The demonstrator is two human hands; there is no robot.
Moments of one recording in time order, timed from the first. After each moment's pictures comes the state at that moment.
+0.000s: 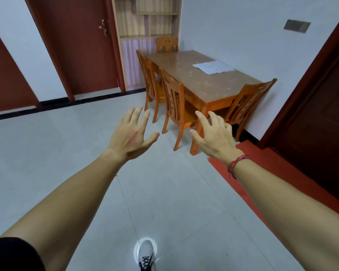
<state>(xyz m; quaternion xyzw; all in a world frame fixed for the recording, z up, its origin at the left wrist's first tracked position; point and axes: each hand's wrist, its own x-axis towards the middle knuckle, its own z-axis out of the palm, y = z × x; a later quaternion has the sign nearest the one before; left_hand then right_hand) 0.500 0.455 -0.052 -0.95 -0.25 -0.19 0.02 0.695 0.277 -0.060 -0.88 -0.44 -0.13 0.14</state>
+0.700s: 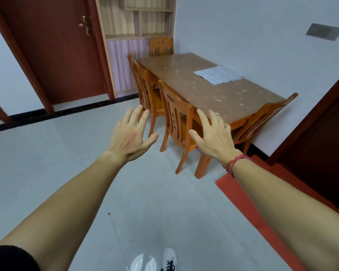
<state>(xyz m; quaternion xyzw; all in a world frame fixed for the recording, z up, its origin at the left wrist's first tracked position) 0.707 0.772 -0.067 -0.96 -0.21 -0.21 -0.01 0.887 0.579 -0.061 -0.90 -0.40 -0.12 0.13</state>
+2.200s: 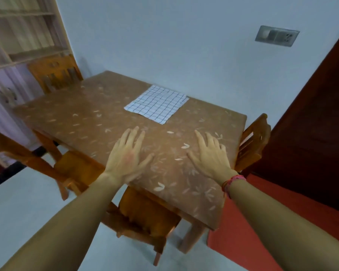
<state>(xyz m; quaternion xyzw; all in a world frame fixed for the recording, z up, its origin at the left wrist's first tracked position) 1.394 1.059 -0.096 -0.99 0.02 -0.13 -0.06 1.463 0.803 -0.097 -0.98 -0.14 -0.08 0.09</state>
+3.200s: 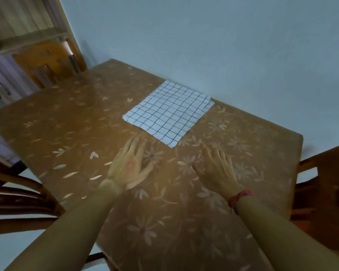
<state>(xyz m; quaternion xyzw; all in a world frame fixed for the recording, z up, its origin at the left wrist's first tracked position) 1.695 1.116 -0.195 -1.00 -0.04 -0.05 -0.07 1.774 0.858 -0.213 -0.98 -0.18 -0.01 0.11</state>
